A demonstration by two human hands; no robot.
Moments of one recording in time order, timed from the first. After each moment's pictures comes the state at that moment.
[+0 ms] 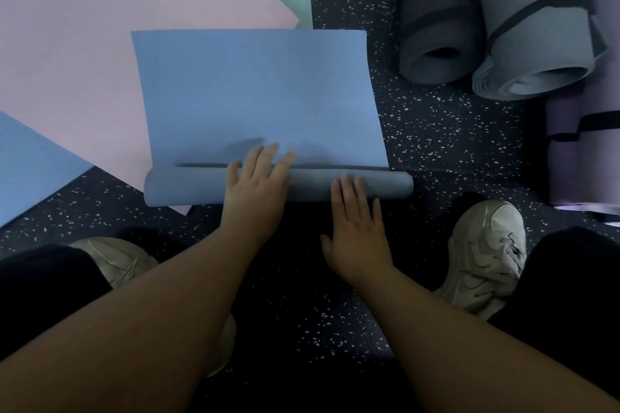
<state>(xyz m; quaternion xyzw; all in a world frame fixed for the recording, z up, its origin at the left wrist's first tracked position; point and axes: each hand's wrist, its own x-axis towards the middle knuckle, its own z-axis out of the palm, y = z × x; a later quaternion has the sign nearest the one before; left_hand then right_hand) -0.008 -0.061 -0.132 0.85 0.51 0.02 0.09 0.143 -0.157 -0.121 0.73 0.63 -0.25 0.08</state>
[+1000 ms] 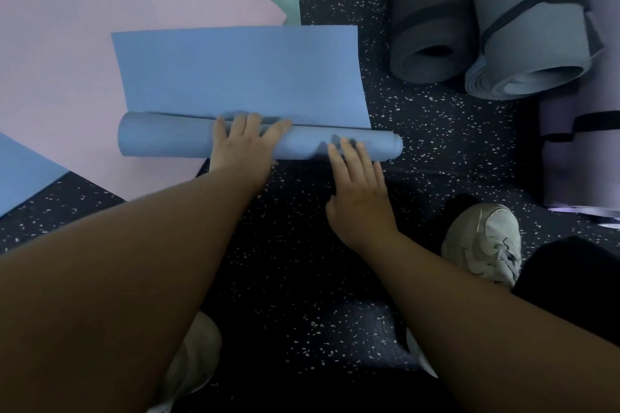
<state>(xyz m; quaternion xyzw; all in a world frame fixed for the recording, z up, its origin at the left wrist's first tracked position) 0.018 0.006 -0.129 0.85 0.50 -0.12 0.07 0.171 -0.113 -0.113 0.75 0.64 -0.17 -0.04</state>
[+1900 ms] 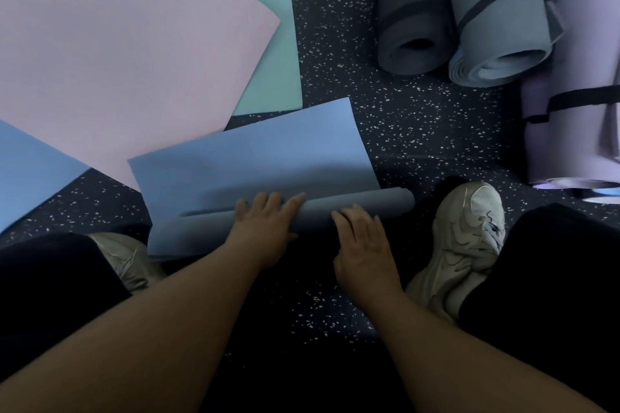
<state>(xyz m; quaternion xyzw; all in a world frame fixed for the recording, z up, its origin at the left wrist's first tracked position) 0.002 -0.106 -0.112 0.85 0.44 -0.22 0.20 0.150 -0.219 -0.120 0.74 0.65 -0.15 -0.03</state>
